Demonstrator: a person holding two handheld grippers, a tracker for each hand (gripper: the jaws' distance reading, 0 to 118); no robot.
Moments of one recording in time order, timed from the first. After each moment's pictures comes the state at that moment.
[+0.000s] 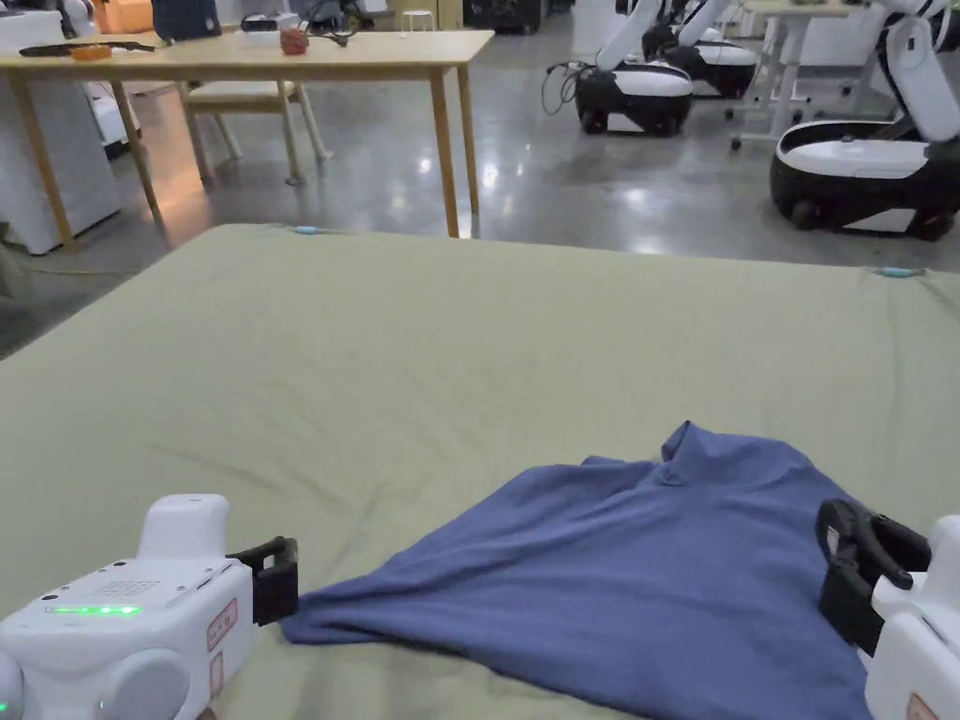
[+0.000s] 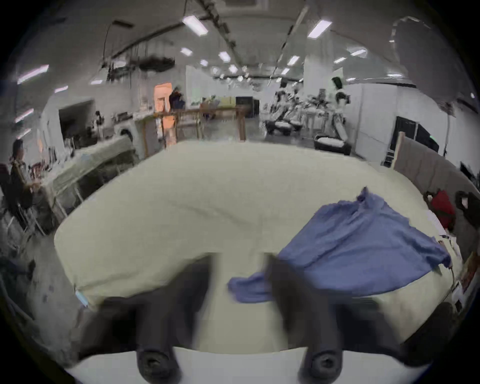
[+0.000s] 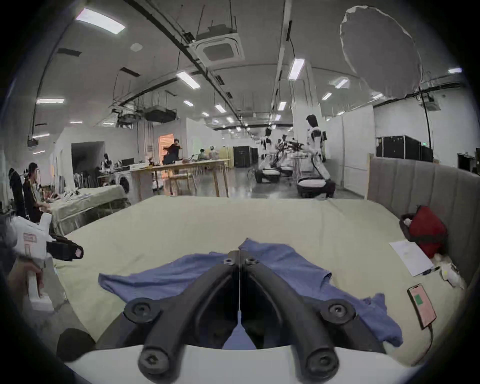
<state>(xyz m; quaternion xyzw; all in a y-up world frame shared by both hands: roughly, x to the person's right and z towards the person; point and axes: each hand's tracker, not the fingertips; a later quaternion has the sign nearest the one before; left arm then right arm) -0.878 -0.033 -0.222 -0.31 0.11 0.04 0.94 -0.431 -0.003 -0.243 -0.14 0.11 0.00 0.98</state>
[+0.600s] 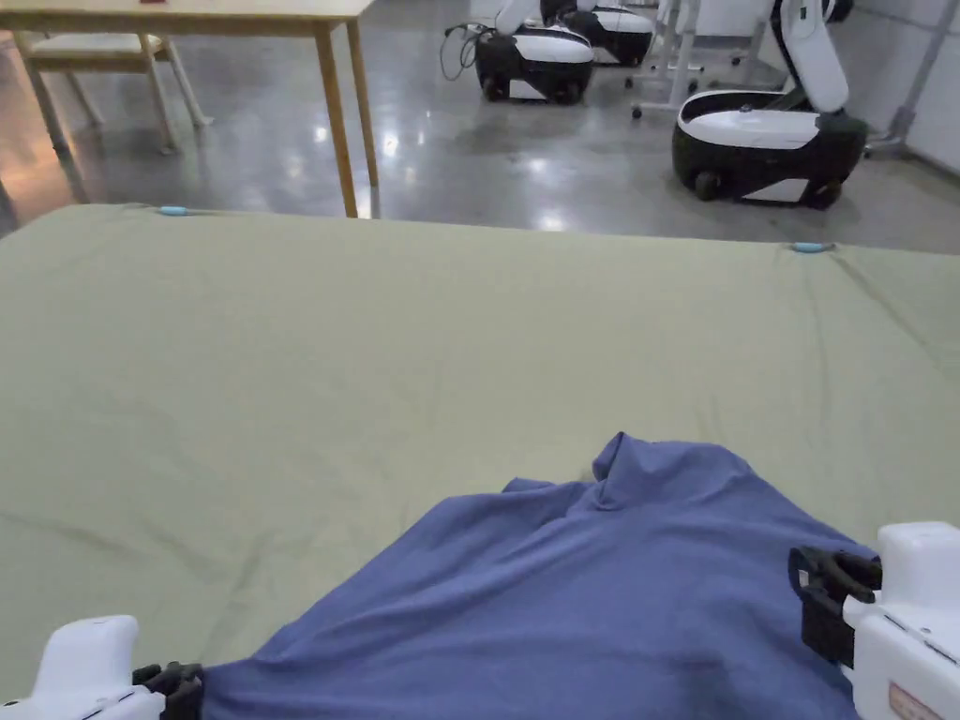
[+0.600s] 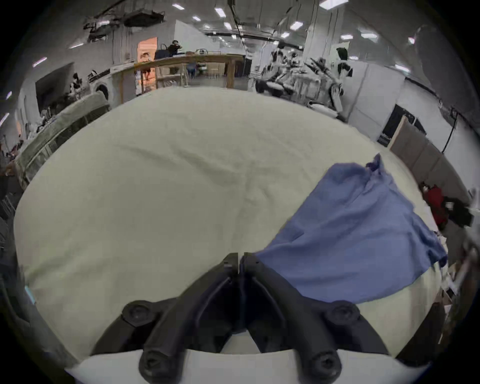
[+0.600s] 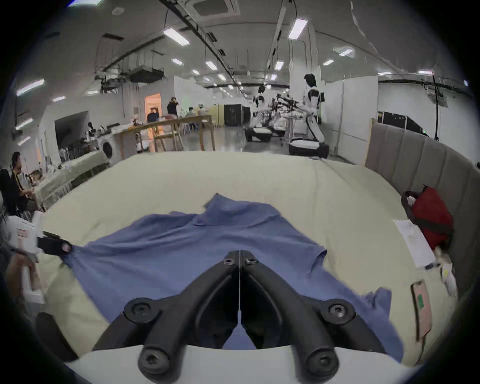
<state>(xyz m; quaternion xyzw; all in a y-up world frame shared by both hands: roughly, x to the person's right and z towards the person) -0.878 -0.088 -0.298 -0.39 0.02 0.11 0.91 -0.386 -0.049 -0.373 -0.28 0.07 0.04 0.96</state>
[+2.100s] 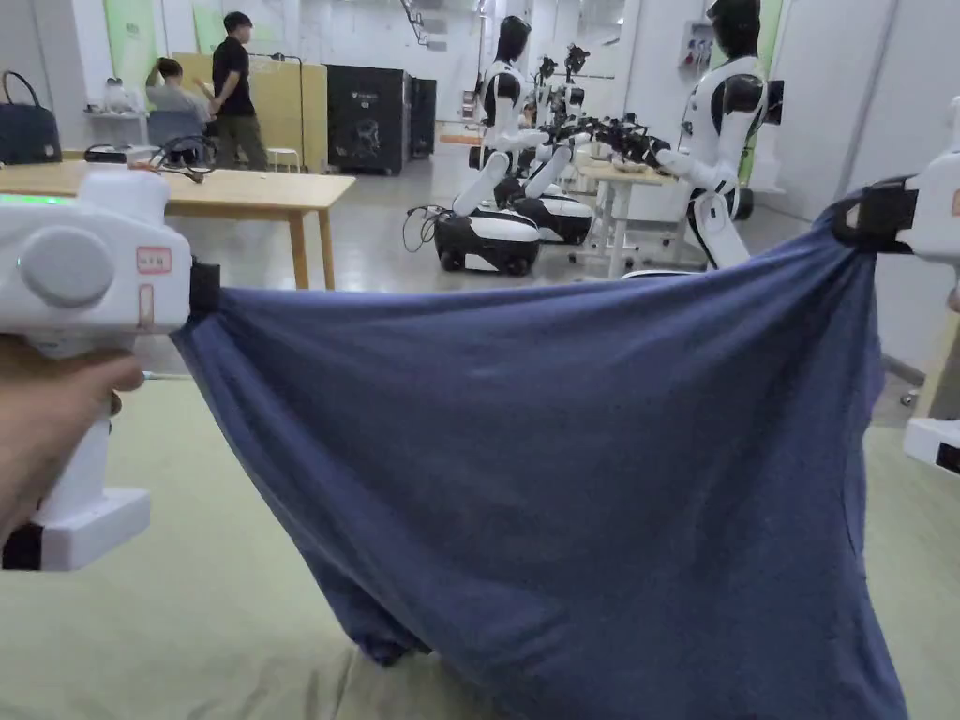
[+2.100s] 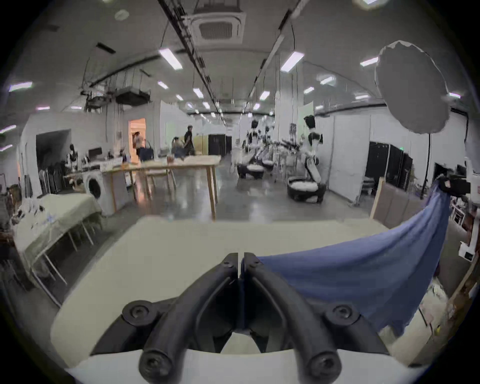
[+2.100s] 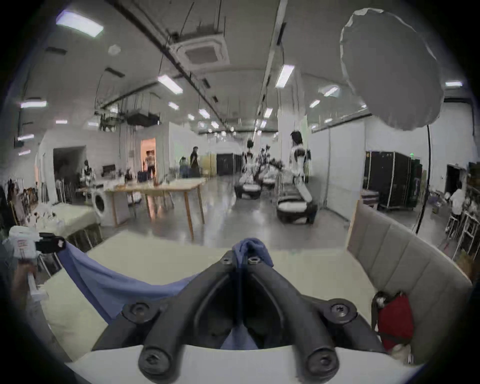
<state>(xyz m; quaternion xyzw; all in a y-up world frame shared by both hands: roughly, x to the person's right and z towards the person) -0.851 0.255 -0.461 -0.15 0.01 0.01 0.99 -0.315 0.321 -0.481 -0.09 0.05 0.00 0.99</state>
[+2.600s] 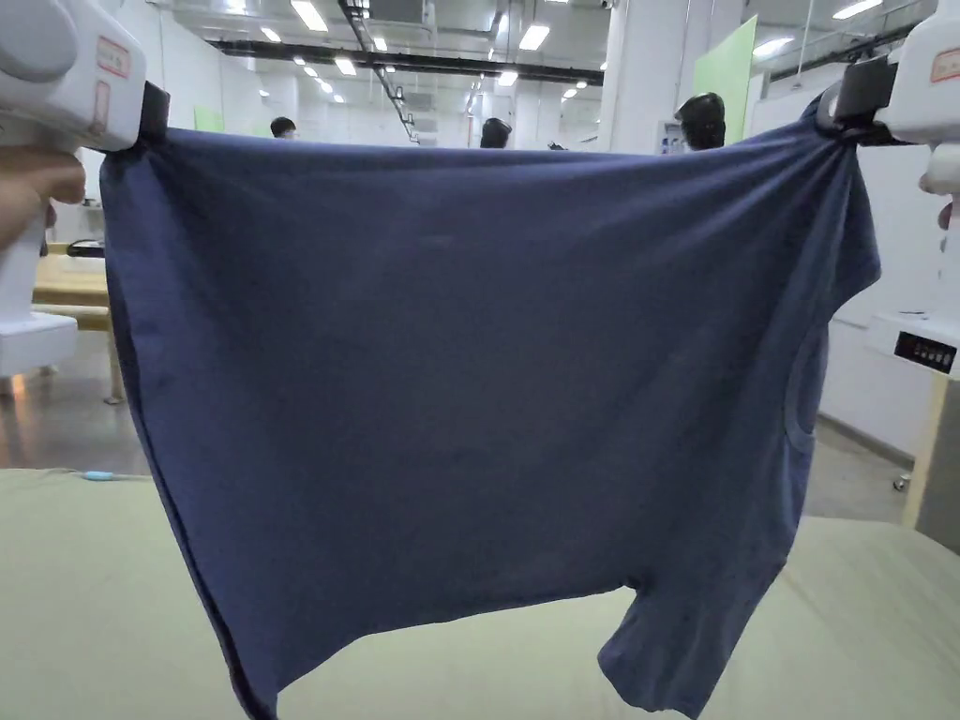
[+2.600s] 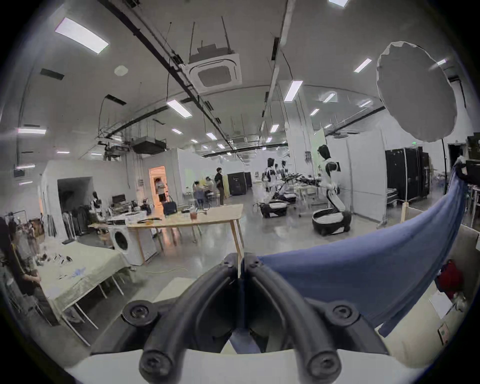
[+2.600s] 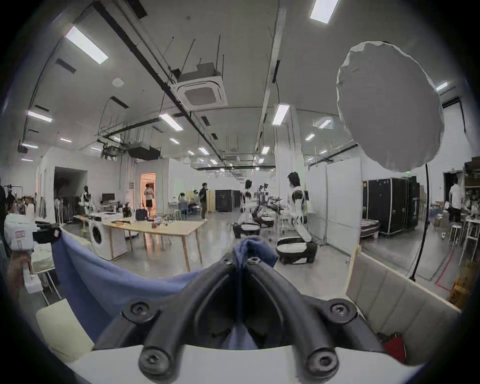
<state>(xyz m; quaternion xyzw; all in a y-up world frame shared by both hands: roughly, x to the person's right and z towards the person) -0.839 0.389 -0.515 -0.06 0.07 -0.06 0.99 -0.312 0.417 -0.521 0.00 0.05 0.00 1.00</state>
